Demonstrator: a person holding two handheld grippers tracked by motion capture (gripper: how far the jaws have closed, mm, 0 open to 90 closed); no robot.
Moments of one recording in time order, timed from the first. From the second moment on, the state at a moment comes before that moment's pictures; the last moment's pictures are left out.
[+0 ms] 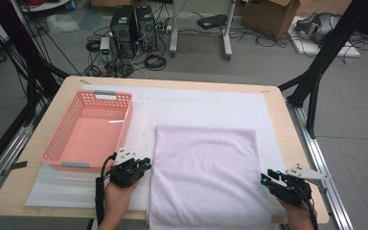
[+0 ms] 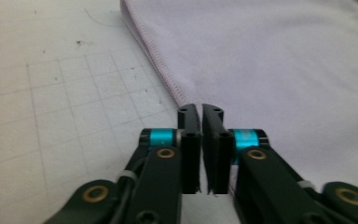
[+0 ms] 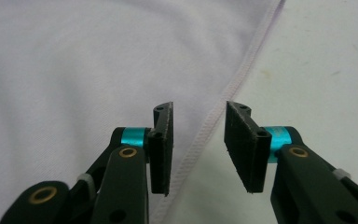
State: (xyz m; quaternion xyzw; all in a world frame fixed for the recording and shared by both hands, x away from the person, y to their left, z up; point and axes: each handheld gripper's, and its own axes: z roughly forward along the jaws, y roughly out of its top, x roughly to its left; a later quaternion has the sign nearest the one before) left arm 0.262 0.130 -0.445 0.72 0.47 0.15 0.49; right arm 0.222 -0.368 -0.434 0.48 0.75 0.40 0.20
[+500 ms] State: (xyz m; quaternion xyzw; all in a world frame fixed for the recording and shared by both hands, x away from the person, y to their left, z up) left arm 0.319 0.103 -0.422 0.74 0.37 0.15 0.53; right arm 0.291 -0.385 -0.433 0.47 0.75 0.41 0.21
